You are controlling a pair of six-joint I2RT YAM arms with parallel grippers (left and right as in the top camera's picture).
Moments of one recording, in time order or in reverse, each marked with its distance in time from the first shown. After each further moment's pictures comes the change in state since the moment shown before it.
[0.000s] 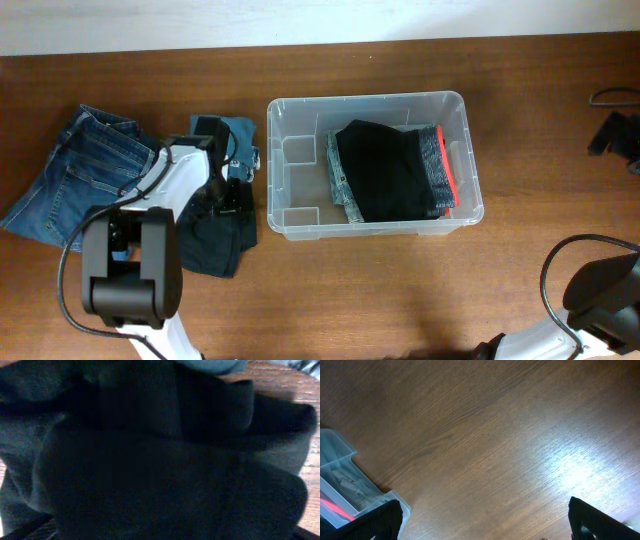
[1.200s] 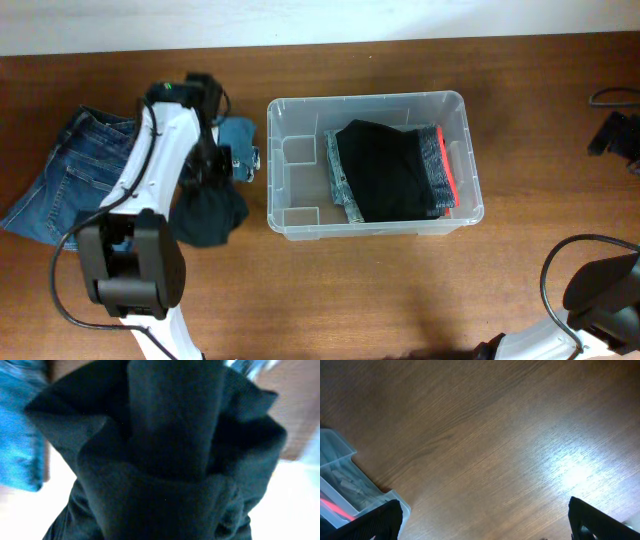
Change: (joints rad) left arm 0.002 0.047 0.503 -0.486 -0.037 -0.016; right arm 0.000 0.000 0.000 0.000 0.000 0.000
